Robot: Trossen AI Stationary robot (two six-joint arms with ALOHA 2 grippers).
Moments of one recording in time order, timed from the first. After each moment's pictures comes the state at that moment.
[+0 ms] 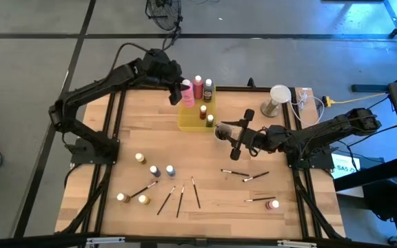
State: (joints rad) left arm 0.56 1.44 1.45 -0.61 0.16 0.11; right arm 0.20 1.22 0.59 0.73 0.48 -0.47
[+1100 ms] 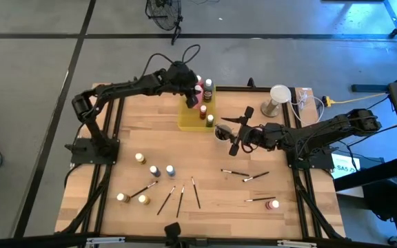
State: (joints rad) left arm 0.57 1.72 1.33 -0.26 0.07 0.14; right arm 0.15 1.22 0.59 0.65 0.51 -0.48
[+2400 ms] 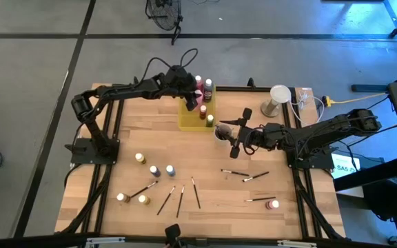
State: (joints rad) left arm 0.58 1.71 1.22 -0.11 0.12 0.09; right arm 0.15 1.22 0.59 0.66 0.43 -0.49
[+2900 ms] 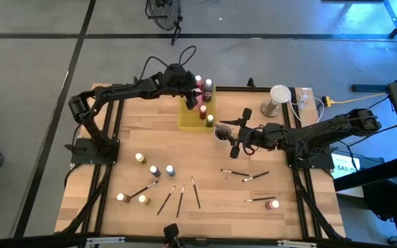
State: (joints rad) left arm 0.58 1.68 1.22 -0.08 0.12 0.10; right arm 0.15 1.22 0.59 0.65 0.43 -0.49
